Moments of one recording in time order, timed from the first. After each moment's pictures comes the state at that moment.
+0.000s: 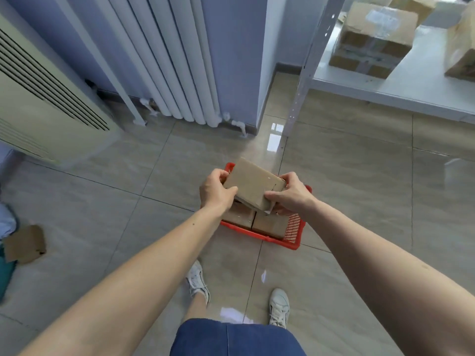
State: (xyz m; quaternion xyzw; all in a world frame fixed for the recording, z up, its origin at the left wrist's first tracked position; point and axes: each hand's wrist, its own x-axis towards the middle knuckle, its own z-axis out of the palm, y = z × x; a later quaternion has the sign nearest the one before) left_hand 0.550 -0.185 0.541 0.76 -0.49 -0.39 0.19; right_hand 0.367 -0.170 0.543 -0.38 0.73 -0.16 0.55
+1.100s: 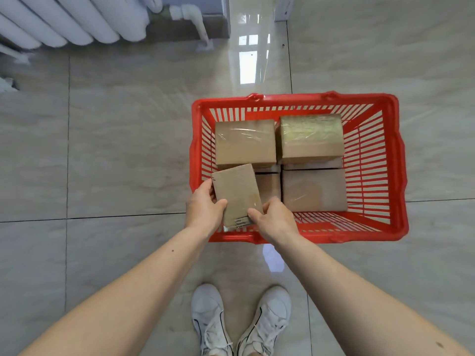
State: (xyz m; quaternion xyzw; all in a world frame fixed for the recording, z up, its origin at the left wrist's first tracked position) left_hand 0.622 -0.280 0.055 0.68 -0.51 -0.53 0.04; right_hand 0.493 -0.206 0.056 -0.19 0.83 -0.07 0.53
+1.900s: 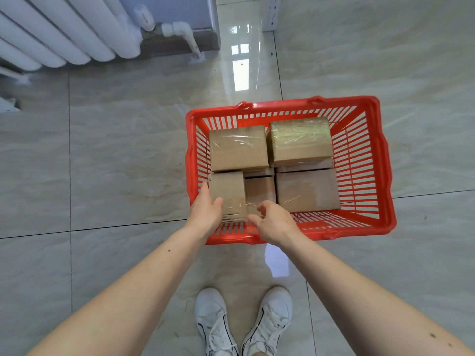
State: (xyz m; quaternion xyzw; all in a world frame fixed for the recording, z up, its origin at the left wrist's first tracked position) left_hand 0.622 -0.282 0.049 0.67 -0.54 -0.51 -0.05; right_hand 0.480 -0.202 0.069 -0.26 0.79 -0.04 0.55
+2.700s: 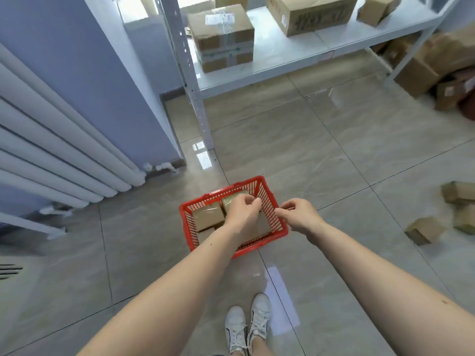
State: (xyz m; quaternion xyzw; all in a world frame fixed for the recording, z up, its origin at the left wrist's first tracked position) left_hand 0.472 -0.193 0.525 0.52 -0.63 -0.58 -0.03; right_hand 0.365 -0.087 0.502 -0.12 0.85 -0.30 0.41
